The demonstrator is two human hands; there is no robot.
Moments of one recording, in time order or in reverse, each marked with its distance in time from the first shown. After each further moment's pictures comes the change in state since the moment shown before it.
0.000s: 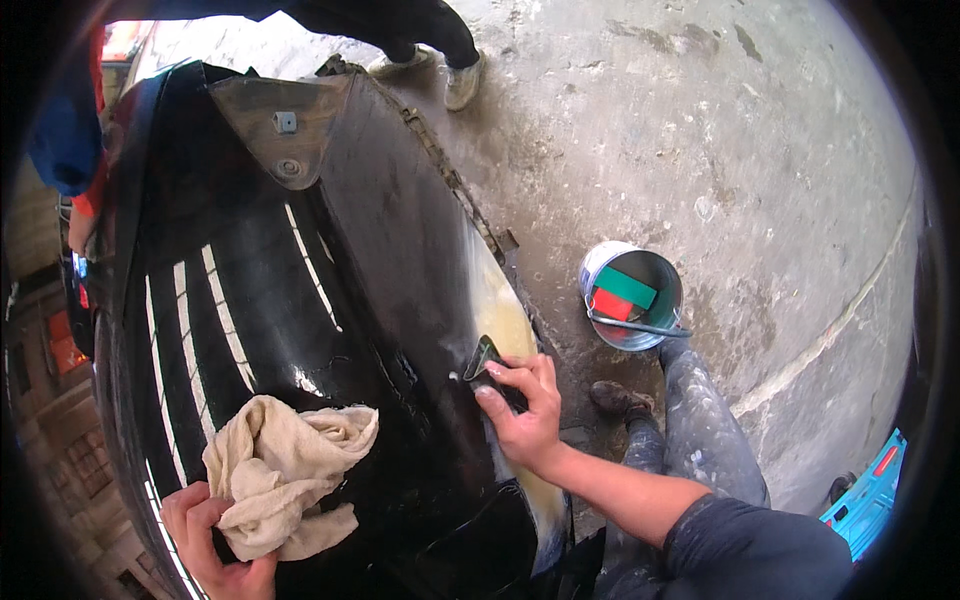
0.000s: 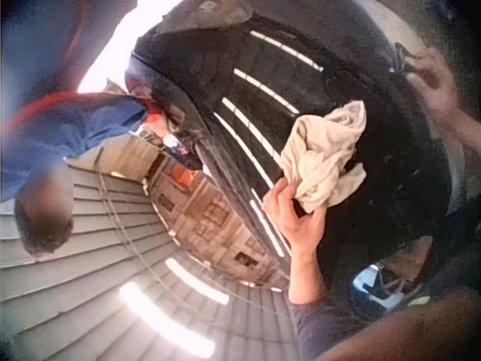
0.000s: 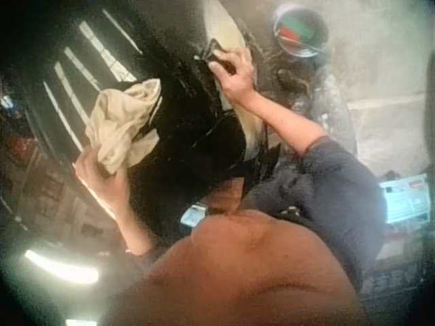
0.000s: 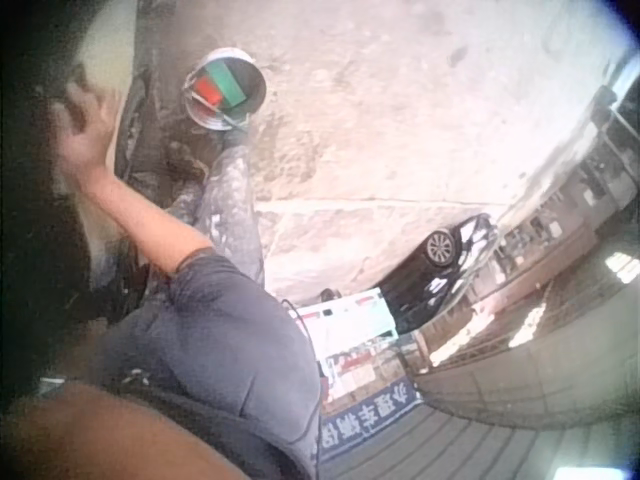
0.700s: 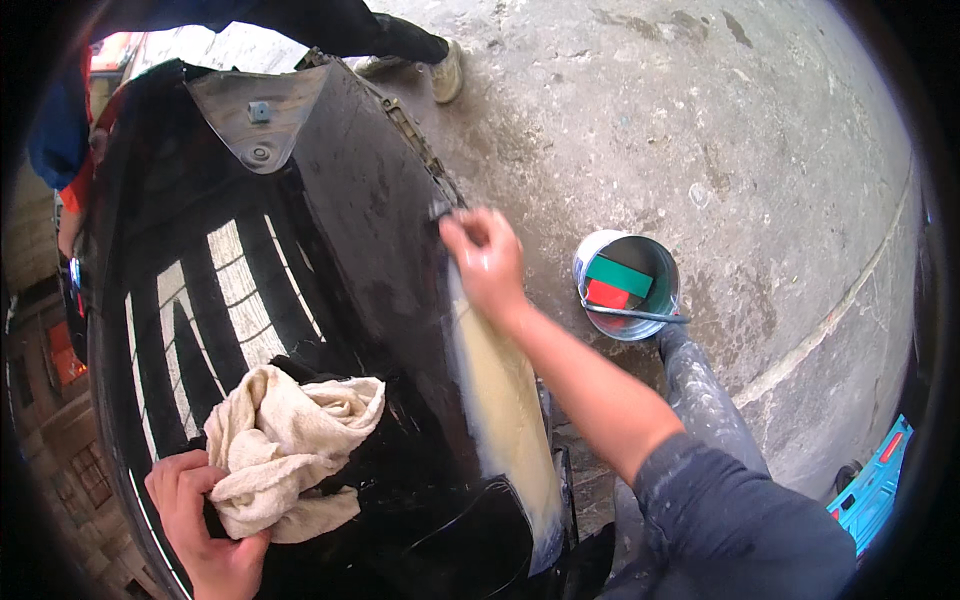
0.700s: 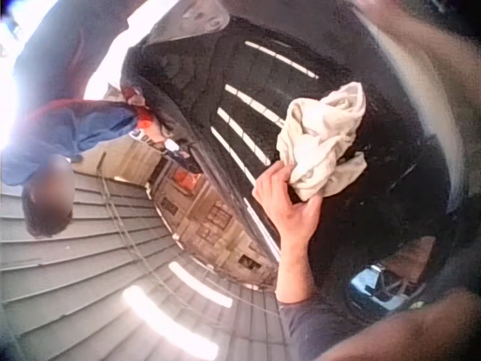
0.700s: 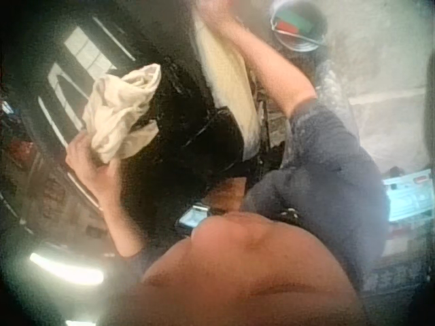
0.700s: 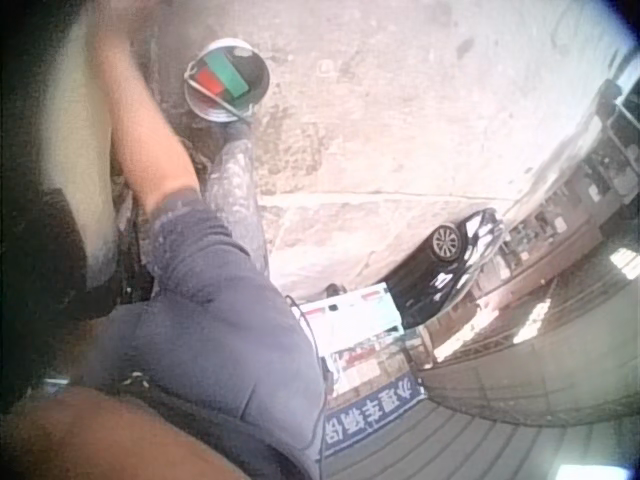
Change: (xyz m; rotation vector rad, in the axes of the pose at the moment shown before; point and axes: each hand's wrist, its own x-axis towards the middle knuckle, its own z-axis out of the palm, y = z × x) left_hand 0.021 0.010 0.035 -0.032 0.002 0.047; right_hand 0.112 0.076 0.058 0.167 0.058 0.214
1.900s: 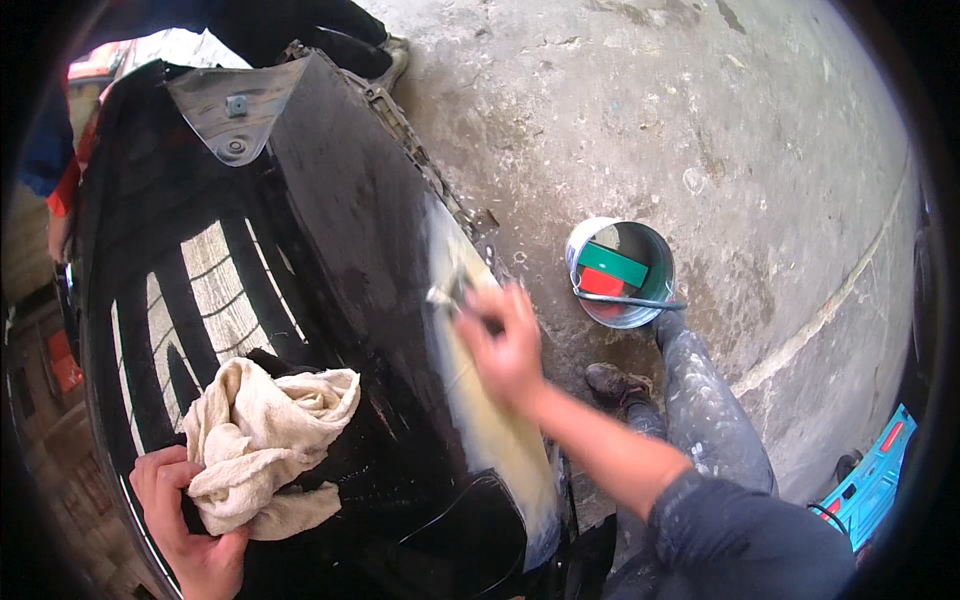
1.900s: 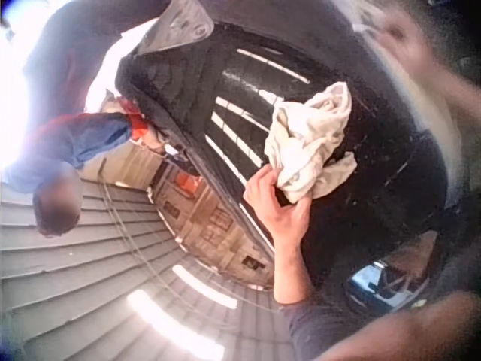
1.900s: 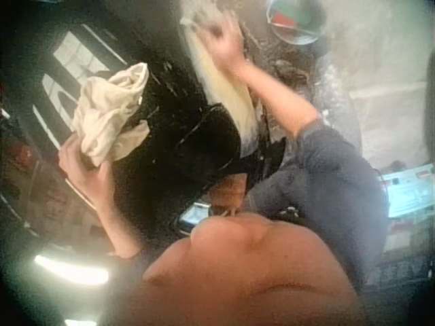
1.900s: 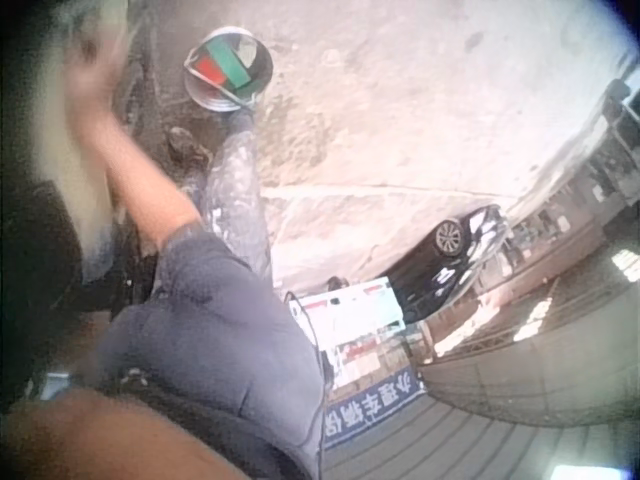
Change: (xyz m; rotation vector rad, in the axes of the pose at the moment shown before) left_hand 0.000 -0.004 -0.001 -0.020 -0.029 -0.029; right_hand -0.094 -0.007 -0.053 -0.139 -0.039 -0.126
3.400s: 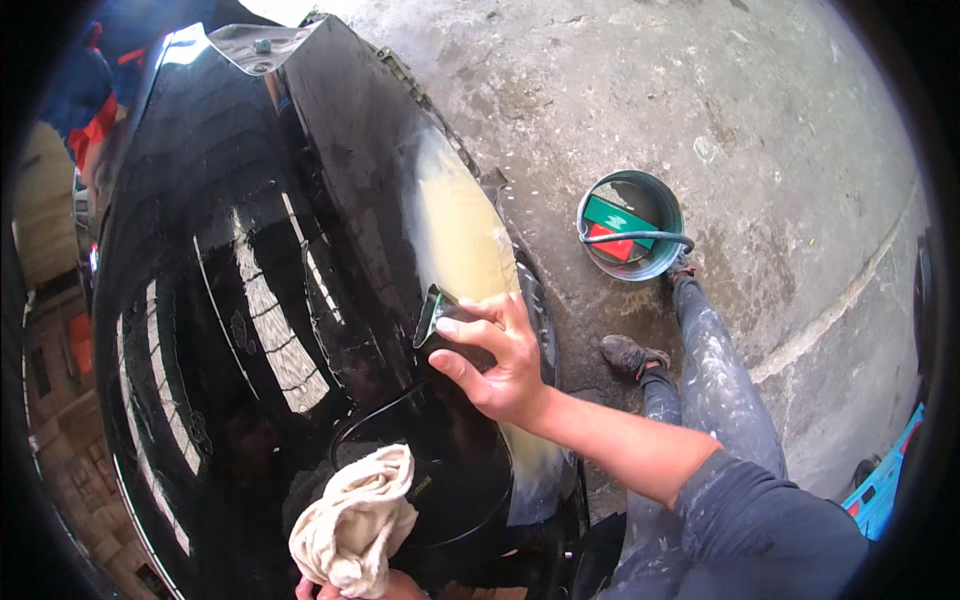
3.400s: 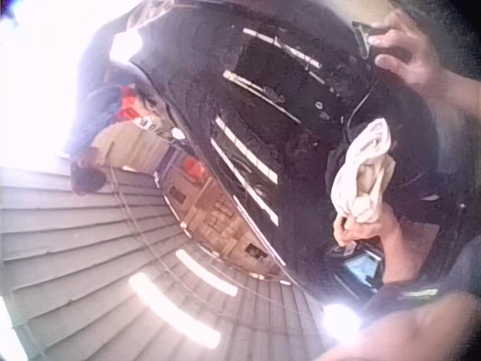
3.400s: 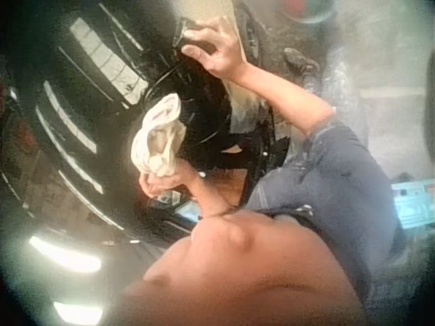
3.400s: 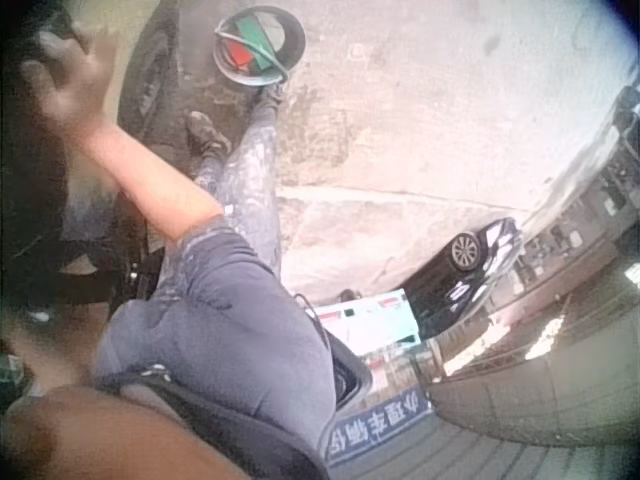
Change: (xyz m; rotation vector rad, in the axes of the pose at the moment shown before) left_hand -0.326 0.063 0.192 0.766 0.601 -0.453; right_hand -0.104 -0.036 -0.034 0.122 -0.018 -0.414
